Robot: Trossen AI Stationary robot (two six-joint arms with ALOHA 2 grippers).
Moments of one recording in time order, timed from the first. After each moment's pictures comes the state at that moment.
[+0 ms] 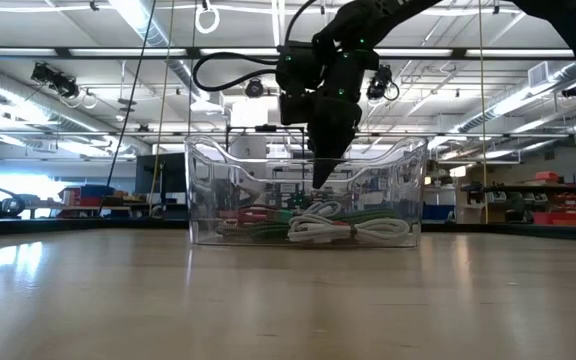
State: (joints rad) left arm -0.27 1.28 2.07 -1.20 -0.67 -0.20; right arm -0.27 2.00 1.63 -0.92 -0.15 -0.25
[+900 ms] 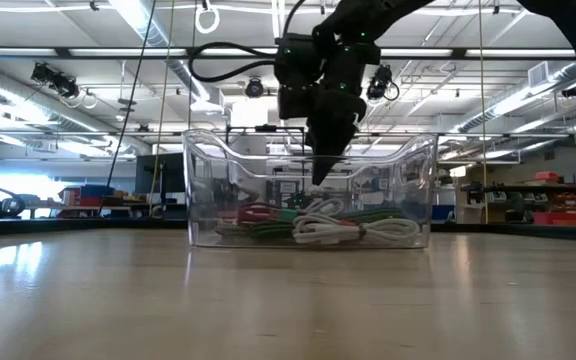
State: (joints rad) left arm -0.27 1.28 2.07 -1.20 -0.67 -0.20; right arm -0.24 1.99 1.62 -0.92 -0.15 -0.27
